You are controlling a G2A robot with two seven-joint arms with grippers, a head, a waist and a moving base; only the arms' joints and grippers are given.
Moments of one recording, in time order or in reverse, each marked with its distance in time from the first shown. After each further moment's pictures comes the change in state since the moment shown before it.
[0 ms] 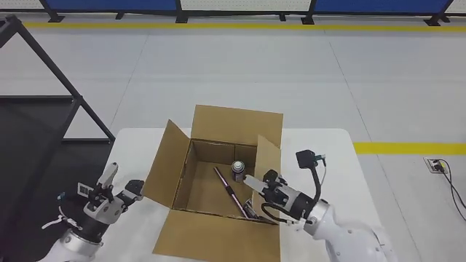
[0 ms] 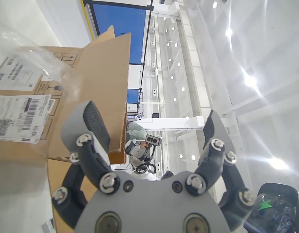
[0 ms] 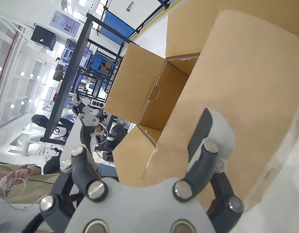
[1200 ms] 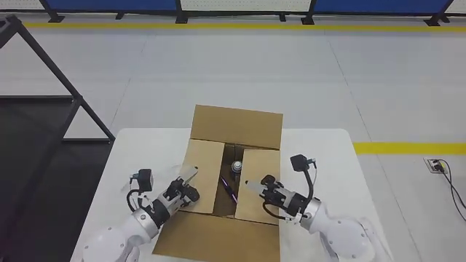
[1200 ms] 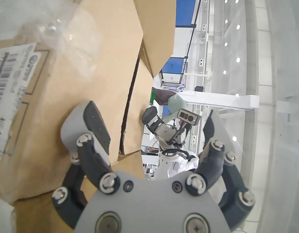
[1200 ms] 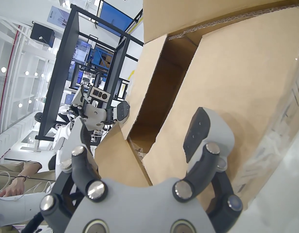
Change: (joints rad) left arm -0.242 -0.001 0.359 0.097 0.368 0.244 -0.005; right arm 0.048 0.042 -0.006 0.243 0.078 -0.171 -0.005
